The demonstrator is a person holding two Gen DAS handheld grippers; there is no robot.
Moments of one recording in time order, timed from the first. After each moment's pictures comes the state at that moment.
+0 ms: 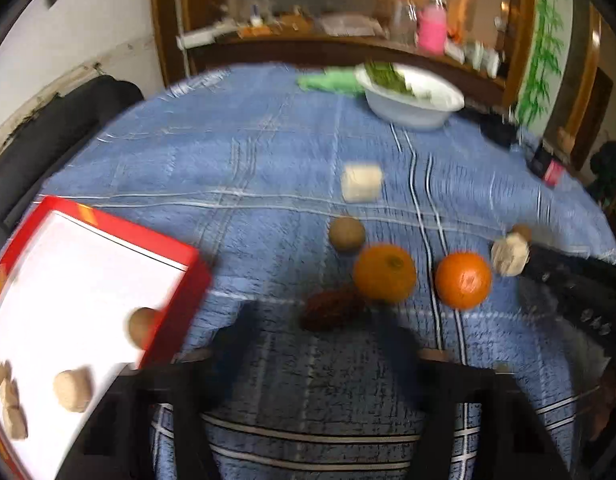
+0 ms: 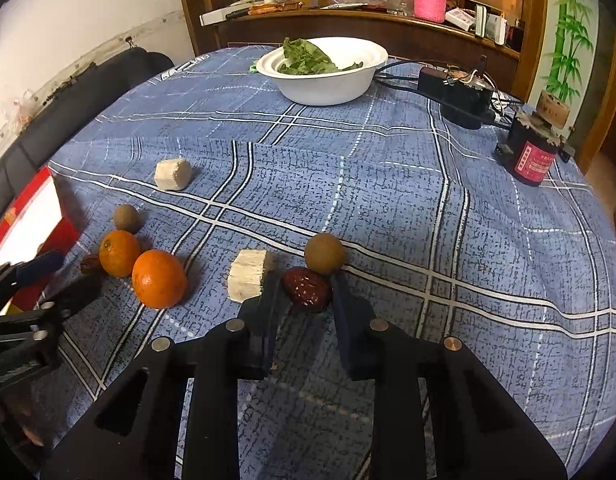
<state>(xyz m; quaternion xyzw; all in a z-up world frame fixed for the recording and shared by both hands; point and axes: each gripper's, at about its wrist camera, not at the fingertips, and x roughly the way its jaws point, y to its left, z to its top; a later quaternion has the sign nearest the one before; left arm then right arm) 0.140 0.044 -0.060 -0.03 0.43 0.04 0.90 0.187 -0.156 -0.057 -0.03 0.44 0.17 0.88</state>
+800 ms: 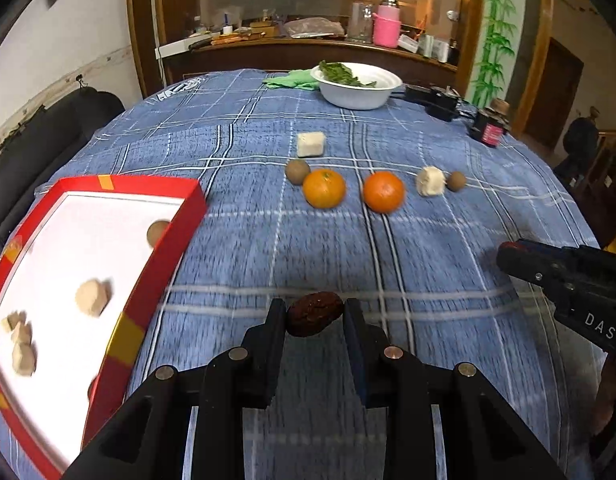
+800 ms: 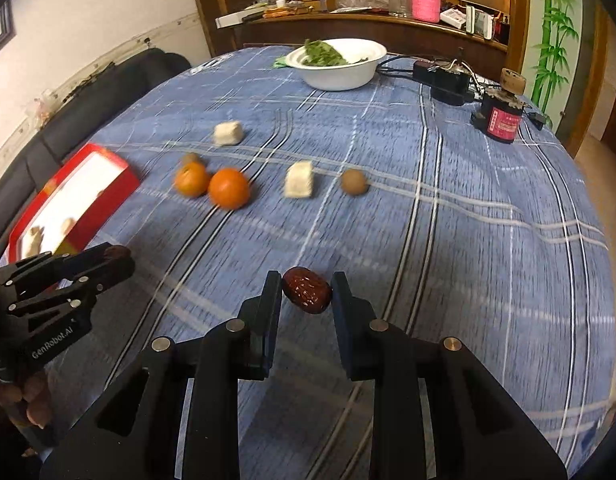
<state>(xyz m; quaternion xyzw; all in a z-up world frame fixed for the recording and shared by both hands) 0.046 0.026 -0.044 -0.01 0.43 -0.01 0.90 0.091 -0.166 -0.037 -0.02 0.44 0.19 0.88</state>
